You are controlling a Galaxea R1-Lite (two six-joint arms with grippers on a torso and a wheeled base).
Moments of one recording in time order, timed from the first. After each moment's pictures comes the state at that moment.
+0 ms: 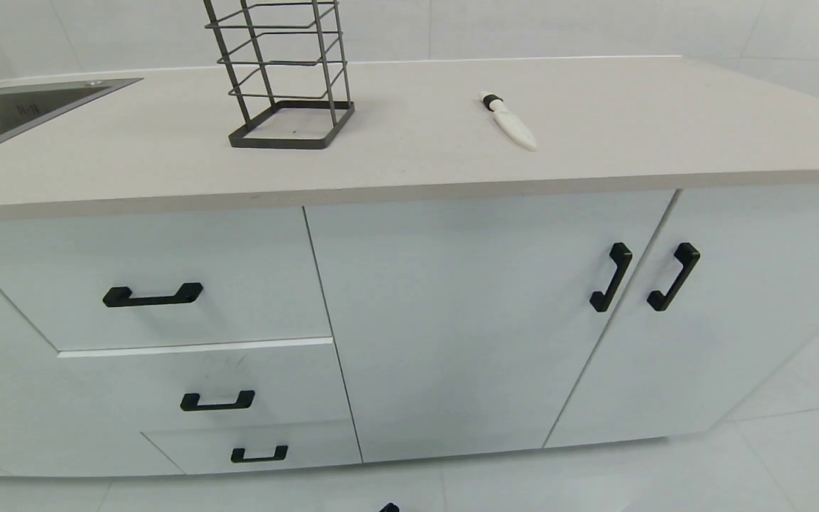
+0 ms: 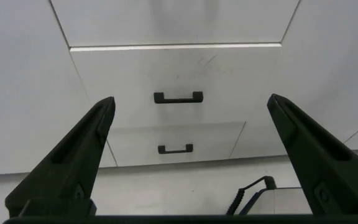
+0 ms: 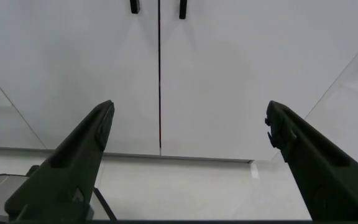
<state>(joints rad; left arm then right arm) 0.04 0.06 0.00 -0.05 -0.09 -0.02 0.00 0.02 0.00 0.00 0.10 -0.08</state>
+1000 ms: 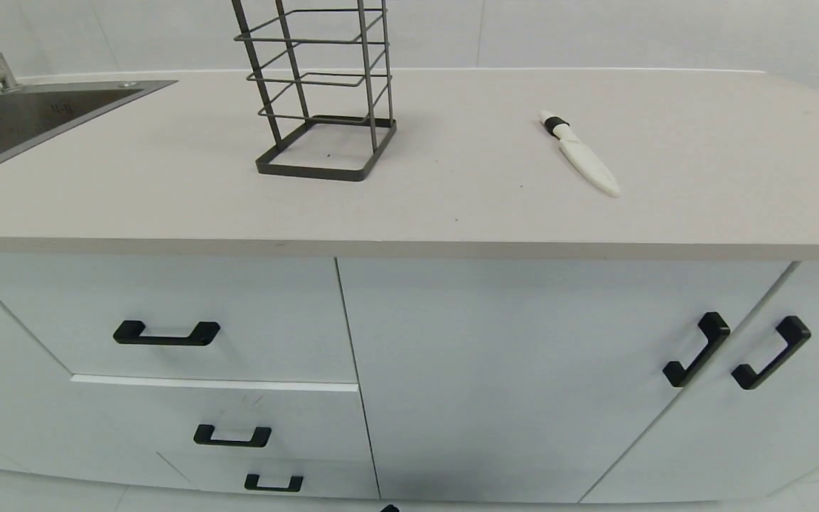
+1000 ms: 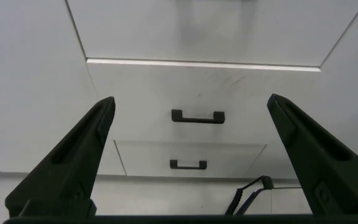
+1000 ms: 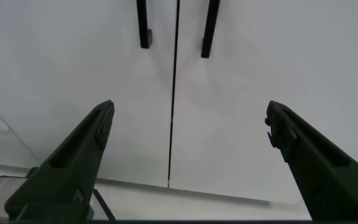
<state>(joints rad) 0.04 0.07 0.00 -0.05 -0.08 -0.04 0.00 0.02 0.00 0.00 0.10 -0.08</state>
